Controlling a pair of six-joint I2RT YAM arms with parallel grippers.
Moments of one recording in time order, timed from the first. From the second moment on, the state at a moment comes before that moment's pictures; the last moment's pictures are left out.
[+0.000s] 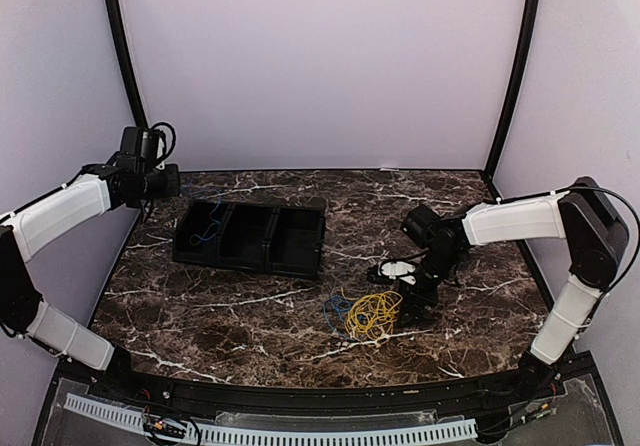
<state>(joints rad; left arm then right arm) -0.22 1.37 1.11 -0.37 -0.31 -0.22 0.66 1.70 0.98 -0.72 -0.39 -0.68</state>
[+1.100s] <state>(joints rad) -0.22 1.64 1.09 -0.40 -0.01 -0.33 0.66 1.70 0.98 -0.71 -0.39 -0.68</state>
